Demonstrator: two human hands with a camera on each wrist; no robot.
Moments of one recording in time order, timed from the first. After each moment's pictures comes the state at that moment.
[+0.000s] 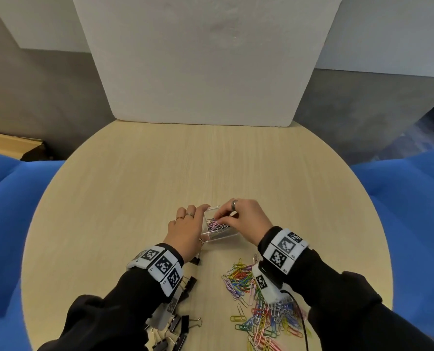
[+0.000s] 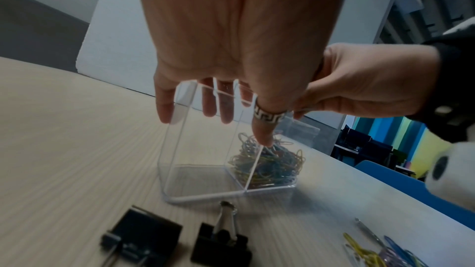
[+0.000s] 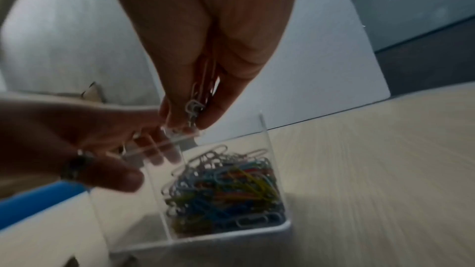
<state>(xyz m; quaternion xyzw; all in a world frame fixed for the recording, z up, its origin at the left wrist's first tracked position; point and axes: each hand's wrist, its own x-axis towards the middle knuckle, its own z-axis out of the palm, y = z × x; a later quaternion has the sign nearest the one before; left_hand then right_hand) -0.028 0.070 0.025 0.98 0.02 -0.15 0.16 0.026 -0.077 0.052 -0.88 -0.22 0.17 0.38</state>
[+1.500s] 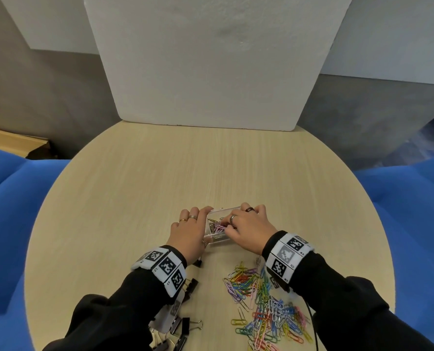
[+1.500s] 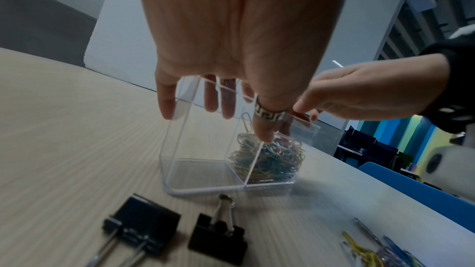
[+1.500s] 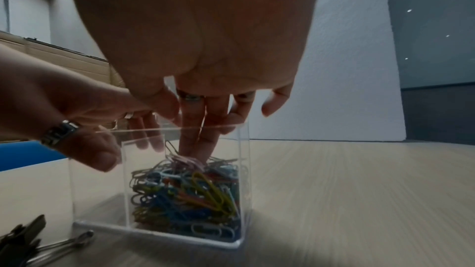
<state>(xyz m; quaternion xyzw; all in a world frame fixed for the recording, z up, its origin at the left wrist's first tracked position) -0.029 0.070 0.019 0.98 0.02 -0.14 0.15 0.027 -0.080 0.036 -0.94 -0.31 0.14 0.05</state>
